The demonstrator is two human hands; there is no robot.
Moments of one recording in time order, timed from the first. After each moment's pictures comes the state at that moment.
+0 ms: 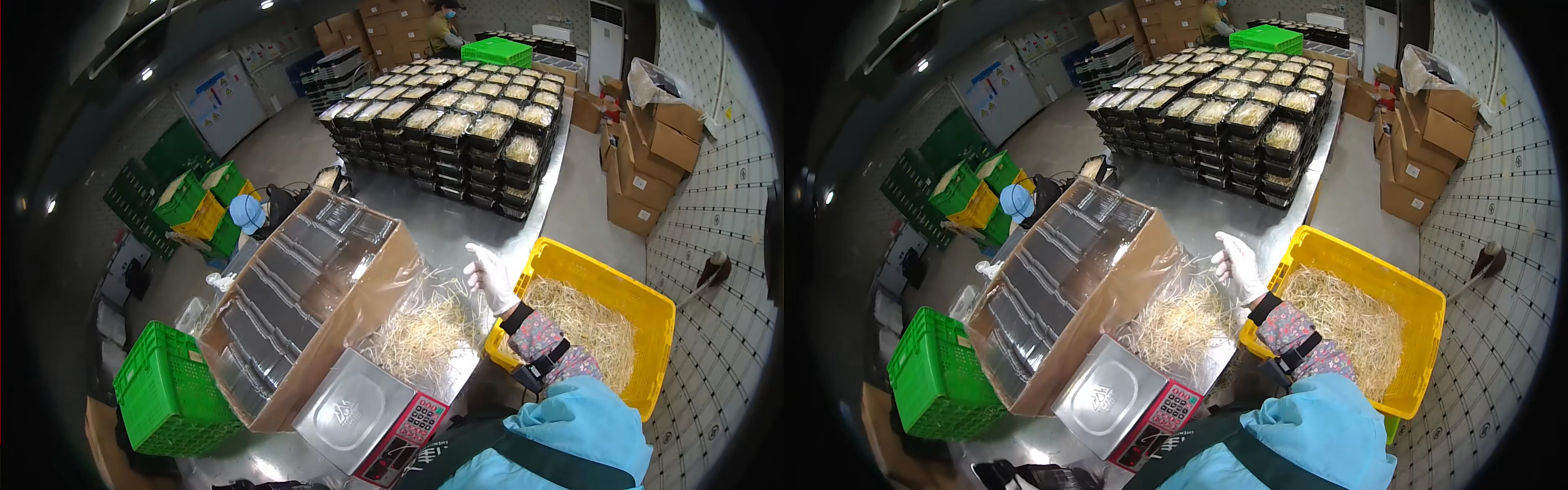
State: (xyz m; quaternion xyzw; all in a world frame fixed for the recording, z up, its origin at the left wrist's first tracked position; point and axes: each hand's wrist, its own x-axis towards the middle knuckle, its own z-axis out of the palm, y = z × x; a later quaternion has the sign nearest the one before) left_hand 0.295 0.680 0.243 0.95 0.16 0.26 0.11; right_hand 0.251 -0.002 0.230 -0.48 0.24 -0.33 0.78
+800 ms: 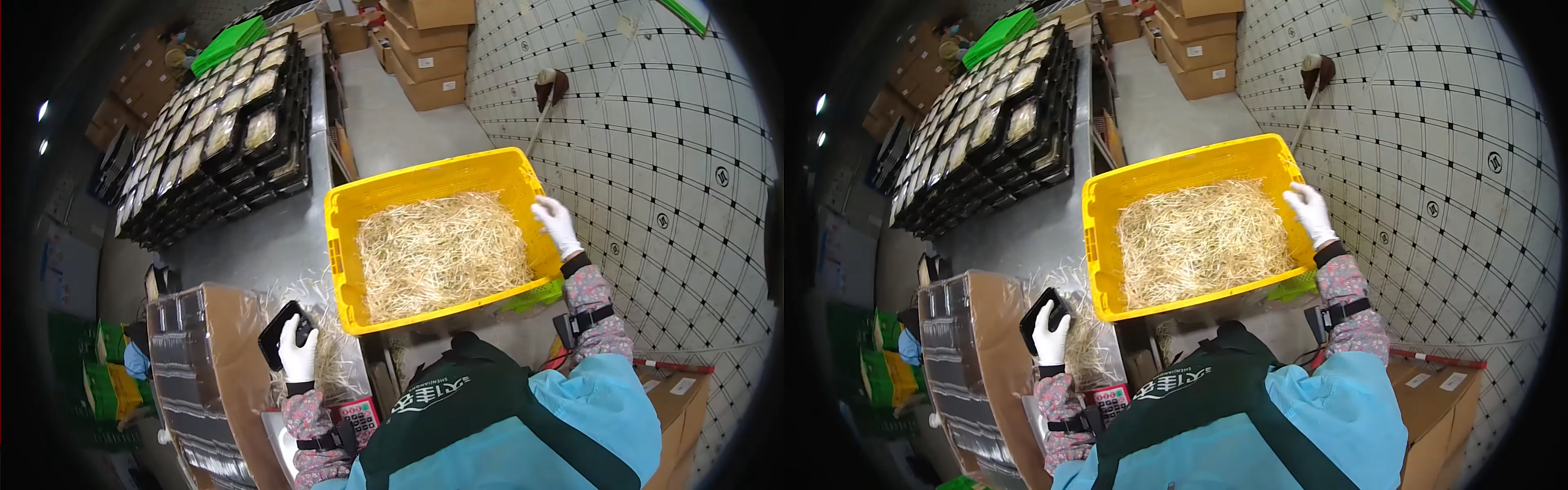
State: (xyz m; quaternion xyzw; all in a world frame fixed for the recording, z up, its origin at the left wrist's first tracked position) left_hand 0.330 0.151 0.176 0.72 -0.59 -0.14 0.34; right_hand -0.266 0.018 0.159 -0.47 0.68 -0.45 0.35
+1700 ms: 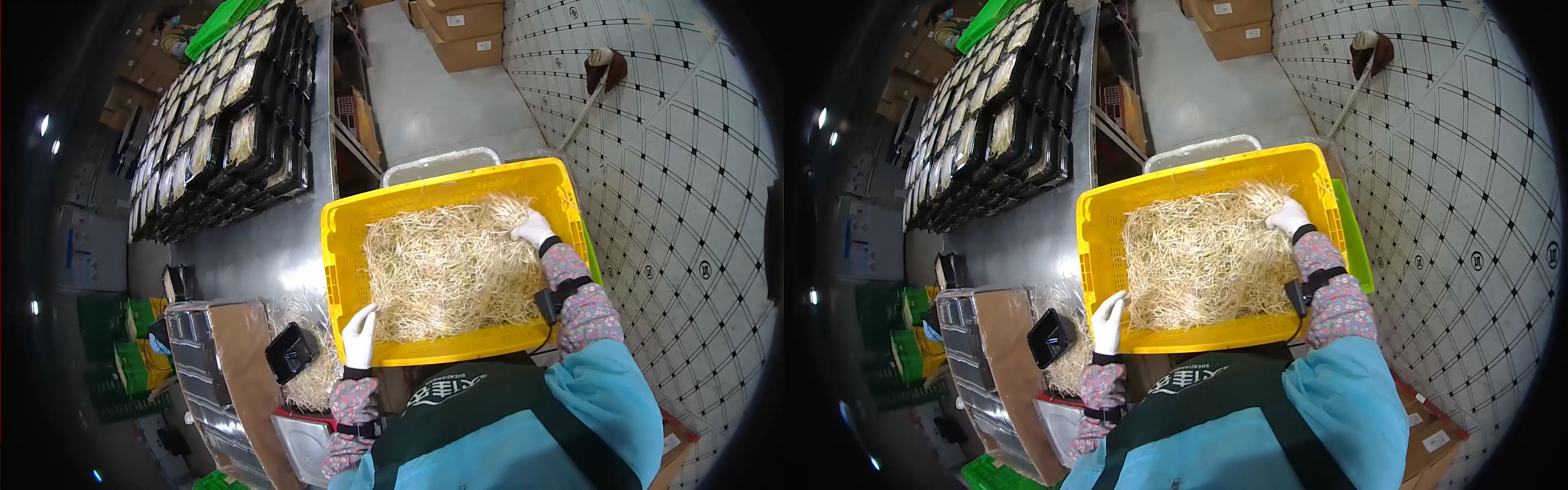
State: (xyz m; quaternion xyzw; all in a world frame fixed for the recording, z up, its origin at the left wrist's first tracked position) left_hand 0.173 0.046 0.131 0.68 -0.44 -0.44 0.40; right_hand -0.265 -0.149 -0.011 -0.44 0.72 -0.21 0.50
